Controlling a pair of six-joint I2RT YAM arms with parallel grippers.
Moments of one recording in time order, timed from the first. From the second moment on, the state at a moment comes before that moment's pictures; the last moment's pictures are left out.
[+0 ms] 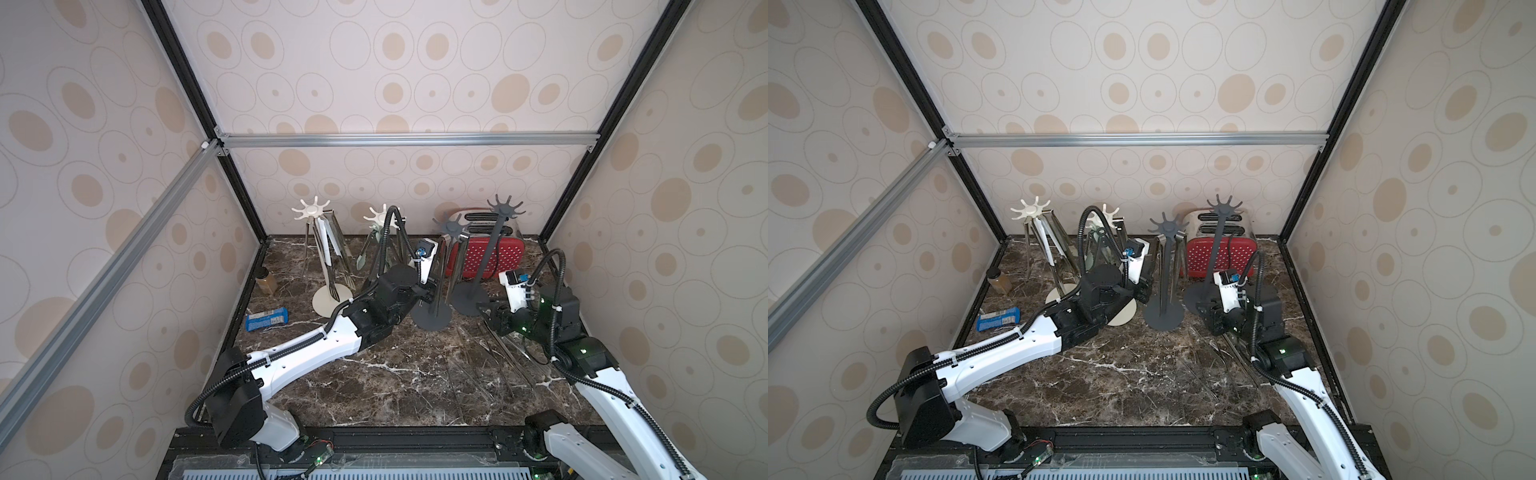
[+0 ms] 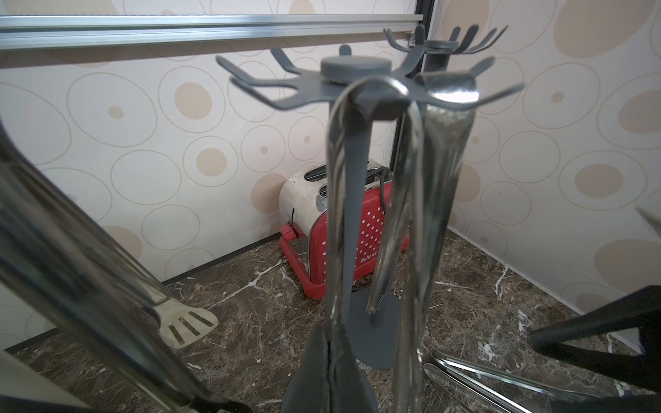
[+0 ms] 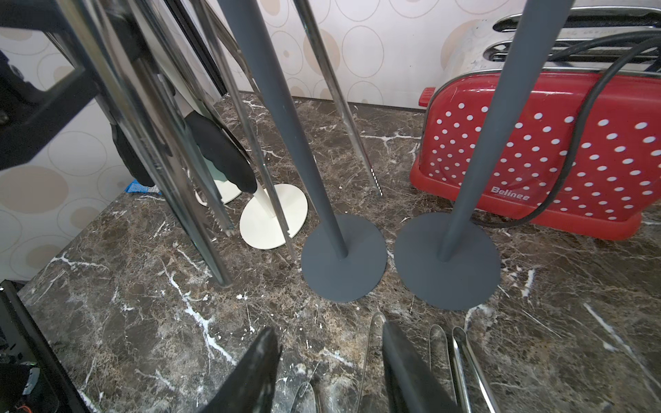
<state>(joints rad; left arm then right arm) -0.91 1.48 1.21 0.11 -0.33 -0.06 0.25 0.81 0.80 -0.47 -0.31 0.08</state>
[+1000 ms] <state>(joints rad) -0.91 1.47 1.19 0.05 -0.27 -0.08 0.25 0.83 0.80 -0.49 -0.22 0.09</state>
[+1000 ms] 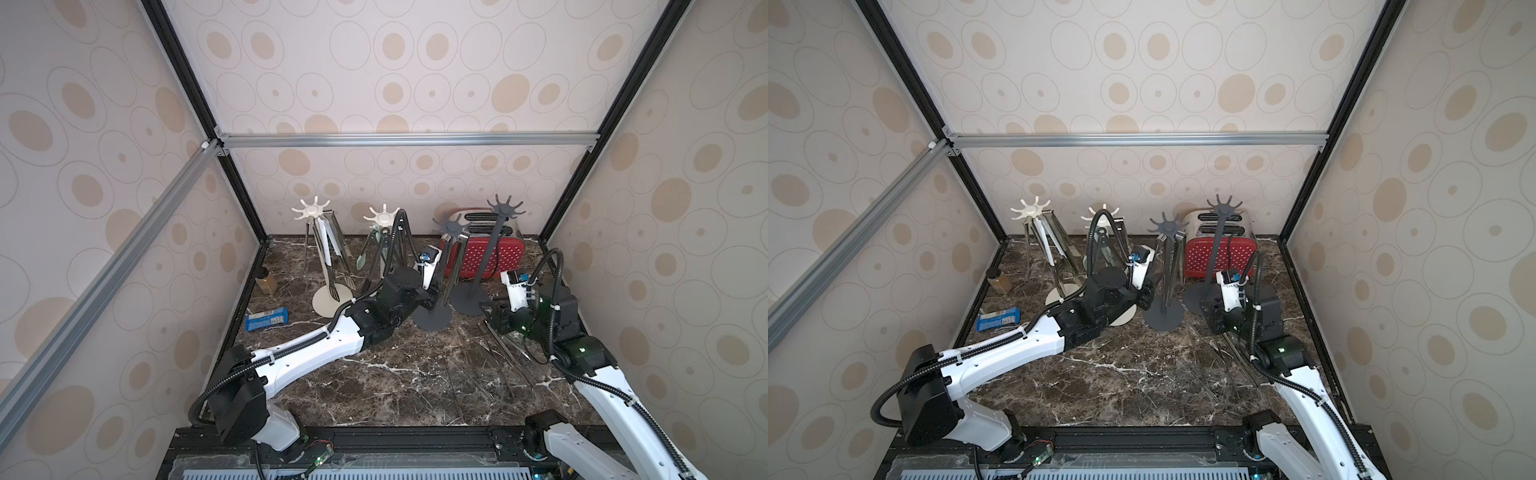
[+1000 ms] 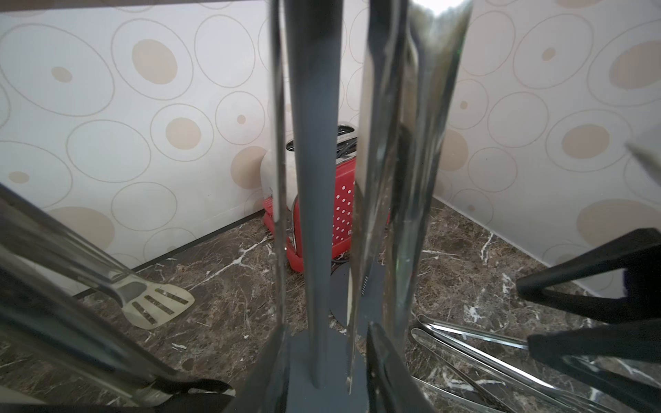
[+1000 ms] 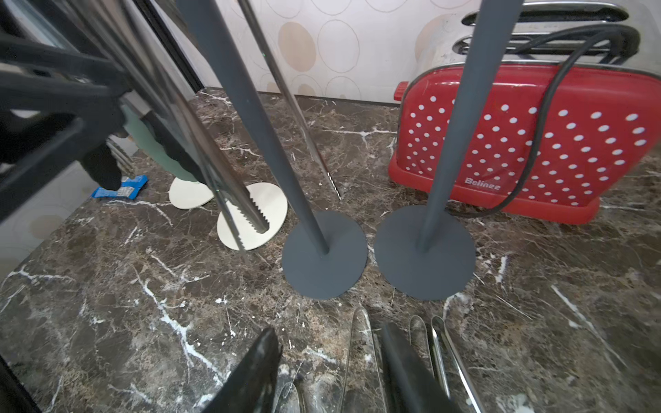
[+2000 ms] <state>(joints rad) -0.91 1.20 0.94 -0.01 -0.24 -0.24 0.05 1.27 0.79 -0.66 0.04 0.28</state>
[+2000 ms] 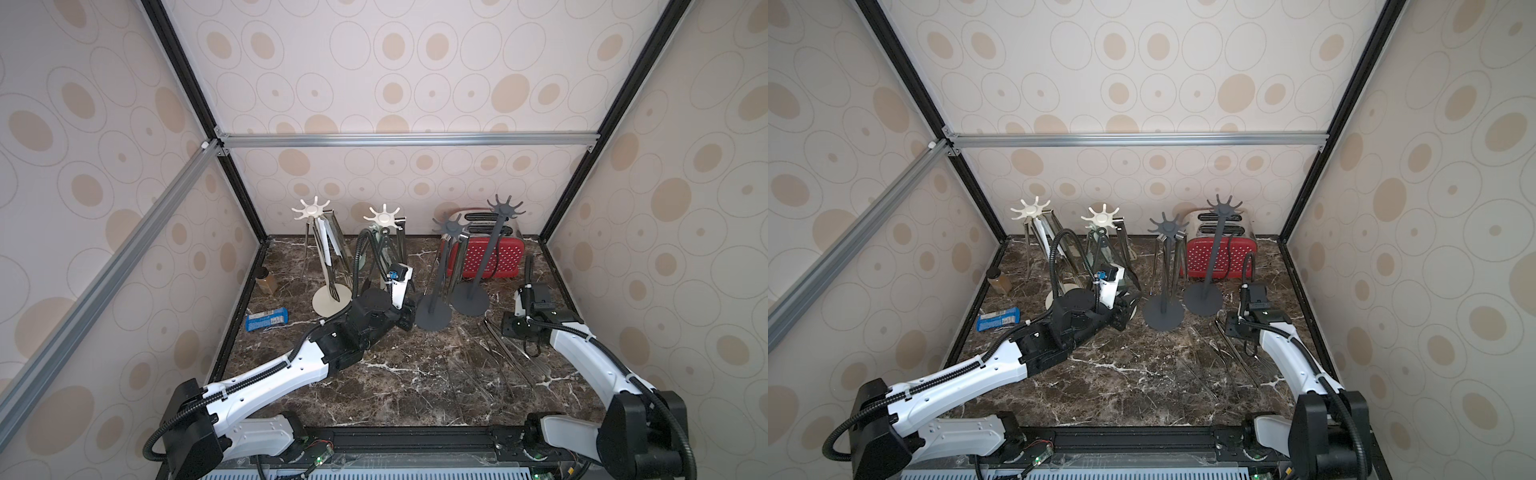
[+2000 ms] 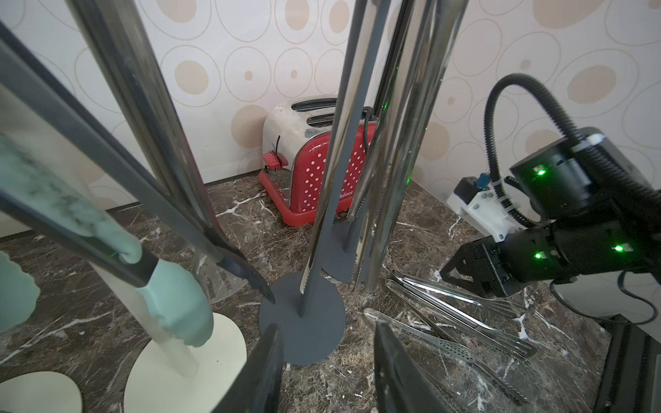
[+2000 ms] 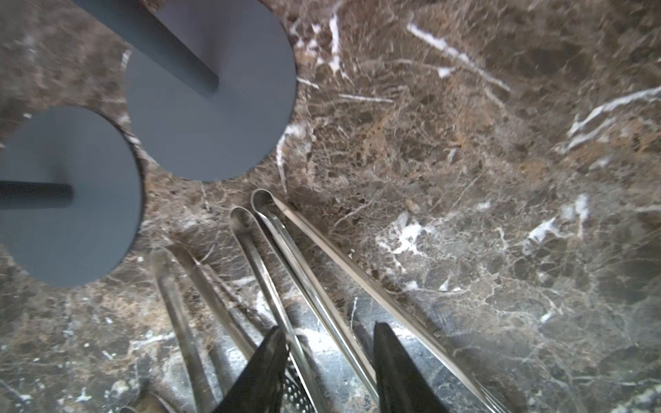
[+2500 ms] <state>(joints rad) -0.91 1.19 0.89 -0.01 -0.28 -0.25 0.05 1.50 0.84 -0.67 0.16 0.25</state>
